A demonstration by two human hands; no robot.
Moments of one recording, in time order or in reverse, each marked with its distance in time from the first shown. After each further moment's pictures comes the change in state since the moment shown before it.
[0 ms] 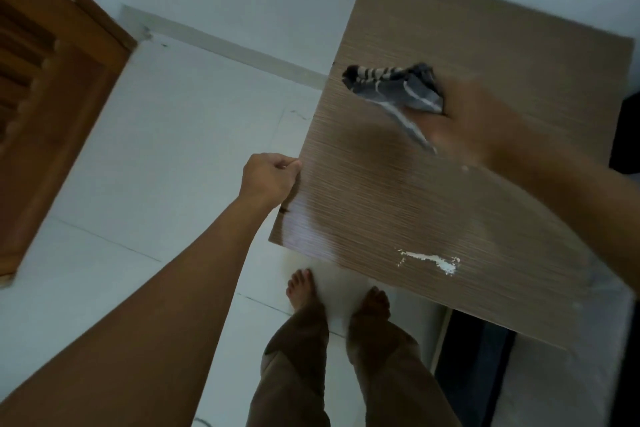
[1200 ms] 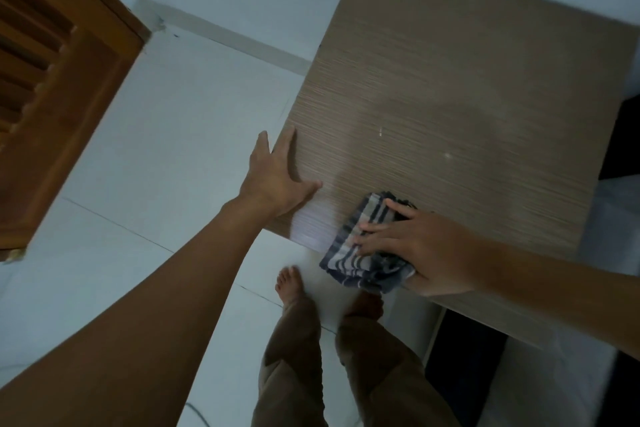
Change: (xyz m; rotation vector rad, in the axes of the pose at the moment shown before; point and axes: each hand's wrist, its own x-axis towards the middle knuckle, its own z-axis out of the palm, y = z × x) left_hand -0.035 -0.001 0.039 0.436 -0.052 0.165; right_hand -0.113 0.071 0.082 -0.238 -0.428 -0.631
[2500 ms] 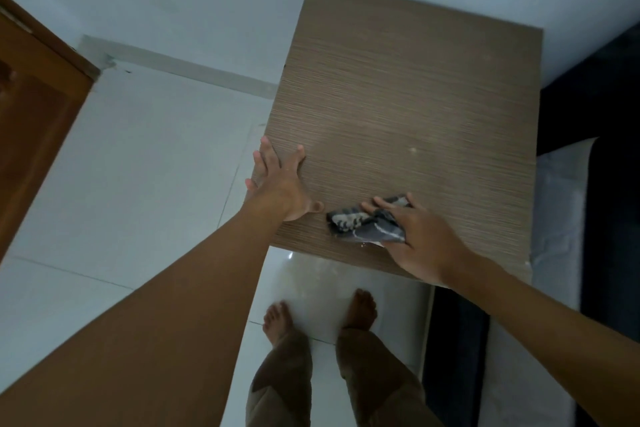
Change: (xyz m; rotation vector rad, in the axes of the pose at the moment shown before) left_hand 0.003 0.026 0.007 0.222 -0.209 0.052; right_hand -0.005 -0.040 0.014 0.262 0.339 0.710
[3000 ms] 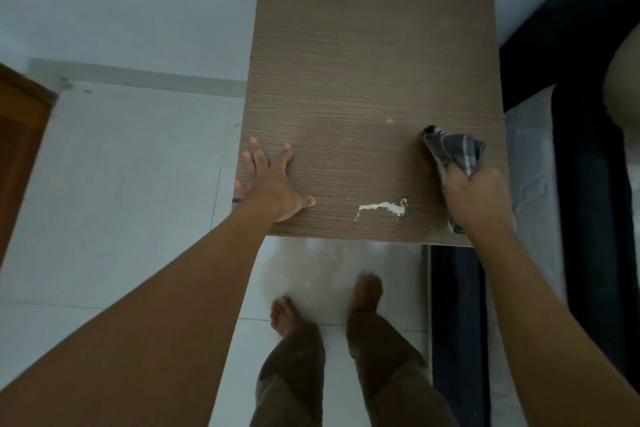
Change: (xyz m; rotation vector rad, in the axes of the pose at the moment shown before) left_hand -0.015 -0.004 0.008 0.086 -0.014 0.093; right_hand -0.034 0.010 -0.019 0.277 0.637 0.860
